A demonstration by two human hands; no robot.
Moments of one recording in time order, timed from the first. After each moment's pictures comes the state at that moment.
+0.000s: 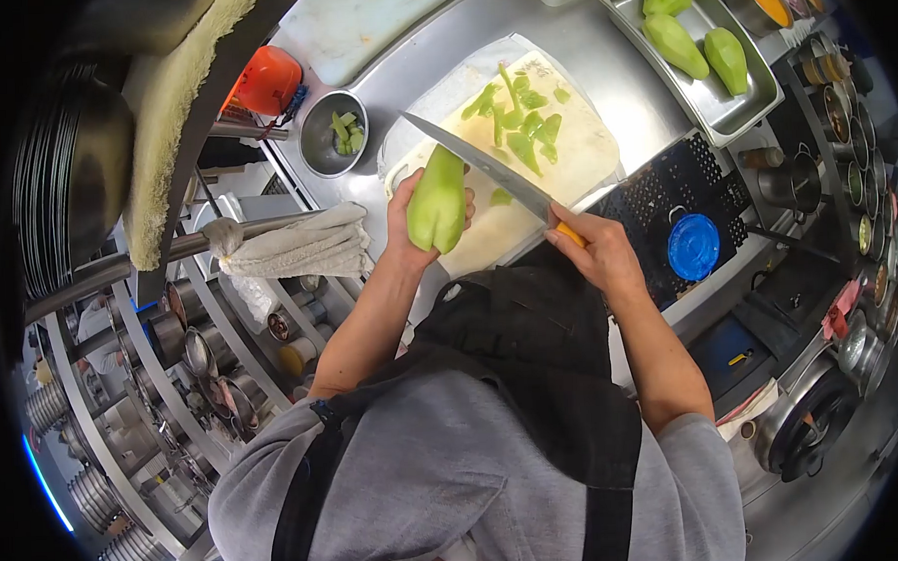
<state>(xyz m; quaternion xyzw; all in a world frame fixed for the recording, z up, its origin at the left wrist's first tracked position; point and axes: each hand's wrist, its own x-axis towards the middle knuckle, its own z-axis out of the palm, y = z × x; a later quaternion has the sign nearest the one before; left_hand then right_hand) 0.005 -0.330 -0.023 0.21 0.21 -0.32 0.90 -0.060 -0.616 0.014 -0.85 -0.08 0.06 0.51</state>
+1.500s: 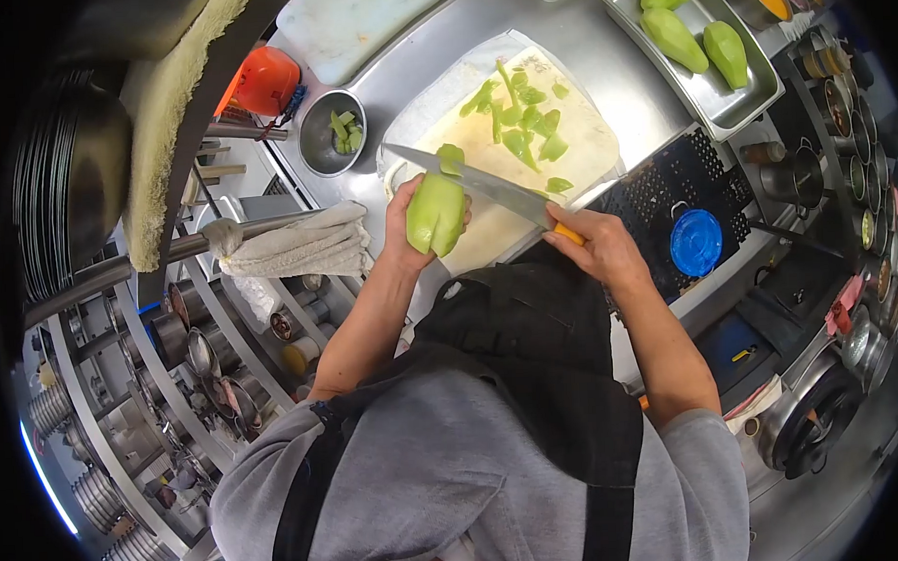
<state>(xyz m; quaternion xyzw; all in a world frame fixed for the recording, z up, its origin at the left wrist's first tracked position) -0.003 -0.334 -0.005 0.28 0.25 -0.28 0.88 -0.056 -0.623 0.011 -0.87 -0.13 0.07 0.47</state>
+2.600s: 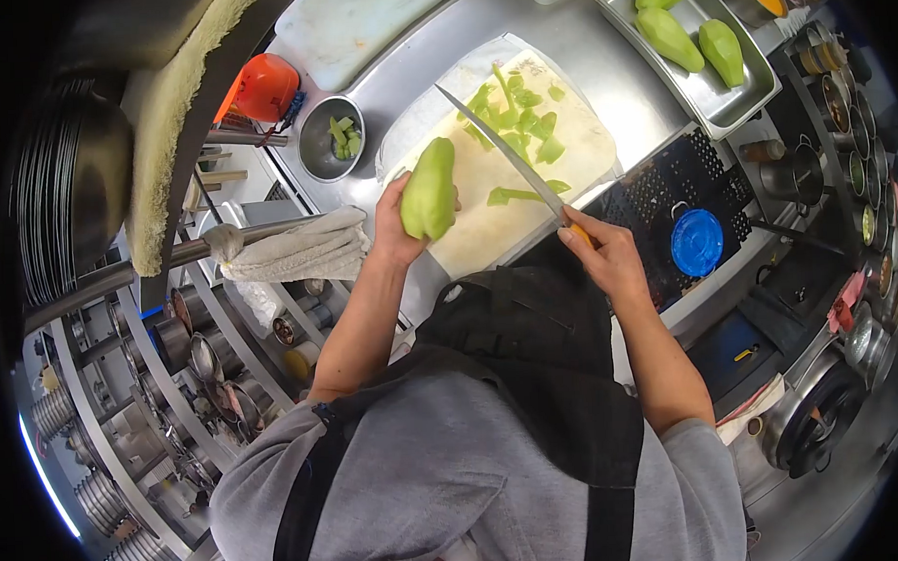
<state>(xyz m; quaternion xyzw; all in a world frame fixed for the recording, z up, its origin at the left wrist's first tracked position) 0.009 -0.322 -0.011 0.37 0.25 -0.26 0.86 -0.077 -0.627 0.010 -0.80 0.09 0.15 0.57</state>
